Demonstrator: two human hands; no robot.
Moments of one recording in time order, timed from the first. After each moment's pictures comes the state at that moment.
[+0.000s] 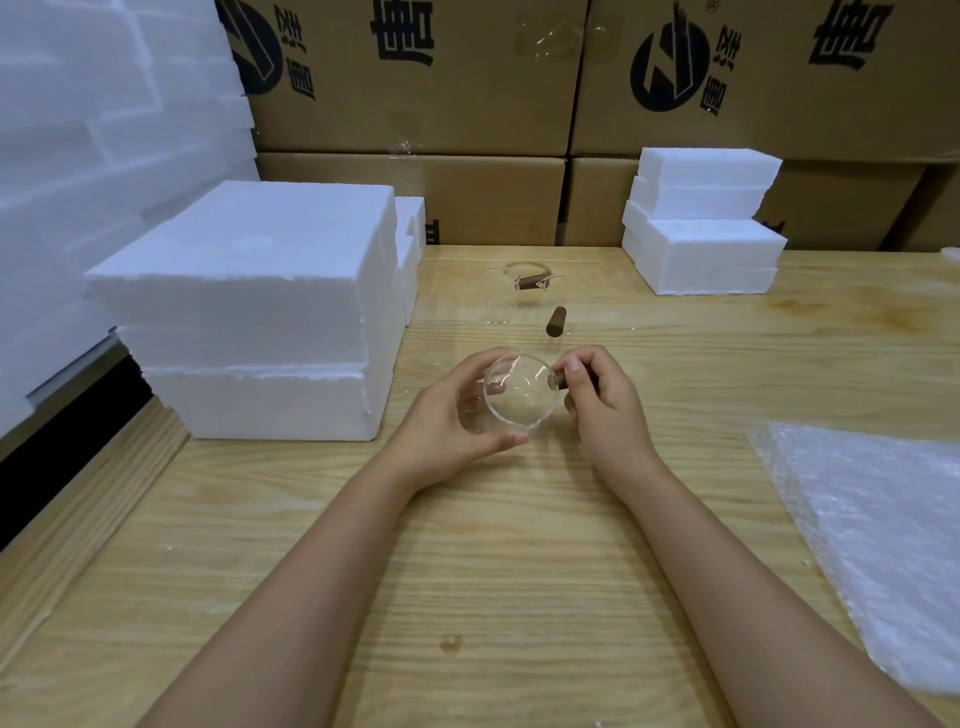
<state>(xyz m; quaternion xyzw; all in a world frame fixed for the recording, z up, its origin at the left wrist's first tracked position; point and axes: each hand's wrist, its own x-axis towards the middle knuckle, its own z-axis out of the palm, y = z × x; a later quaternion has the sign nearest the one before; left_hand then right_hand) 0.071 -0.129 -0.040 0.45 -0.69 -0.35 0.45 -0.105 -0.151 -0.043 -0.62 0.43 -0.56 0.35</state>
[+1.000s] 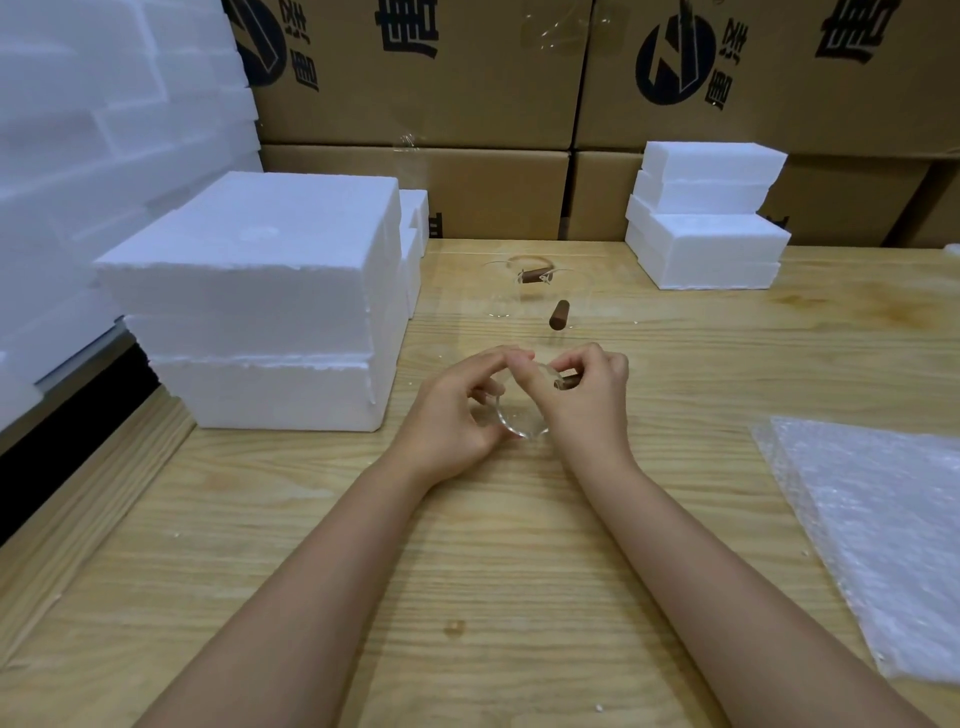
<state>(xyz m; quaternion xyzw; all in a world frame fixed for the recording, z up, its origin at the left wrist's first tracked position) 0.062 -0.123 -0.037 0.43 -0.72 -0.24 0.48 -0.074 -0.135 -0.028 -0.56 0.56 -0.53 0.30</state>
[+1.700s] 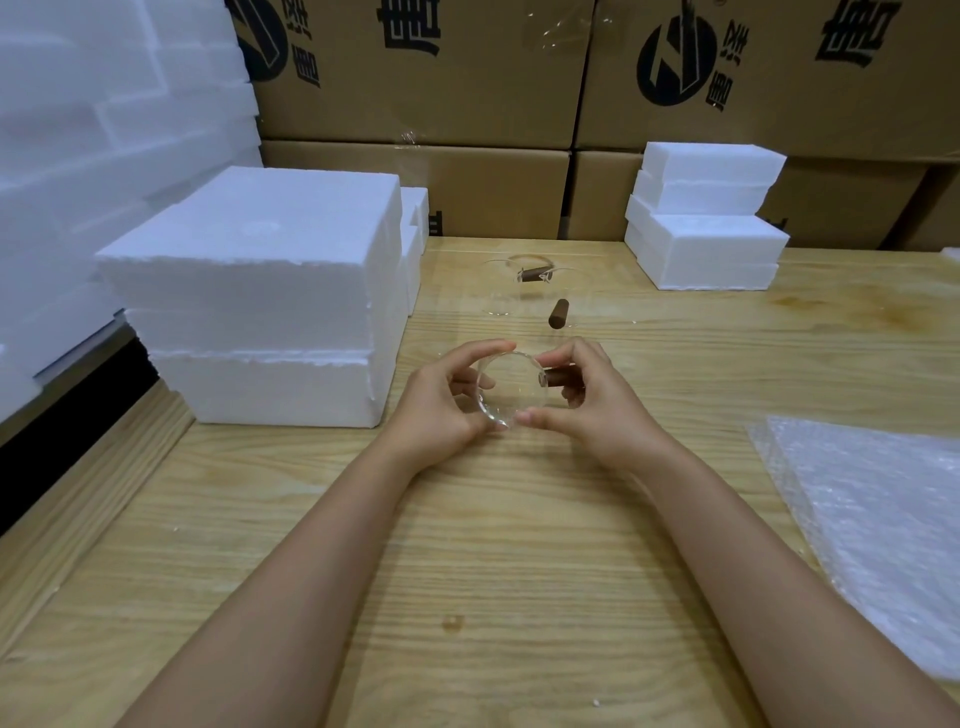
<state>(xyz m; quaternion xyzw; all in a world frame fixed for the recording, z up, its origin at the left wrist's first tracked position) 0.075 -0.130 -0.039 0.47 -0.66 -0.34 0.47 -0.108 -0.142 -0.027 -0.71 0.44 -0.40 0.37</state>
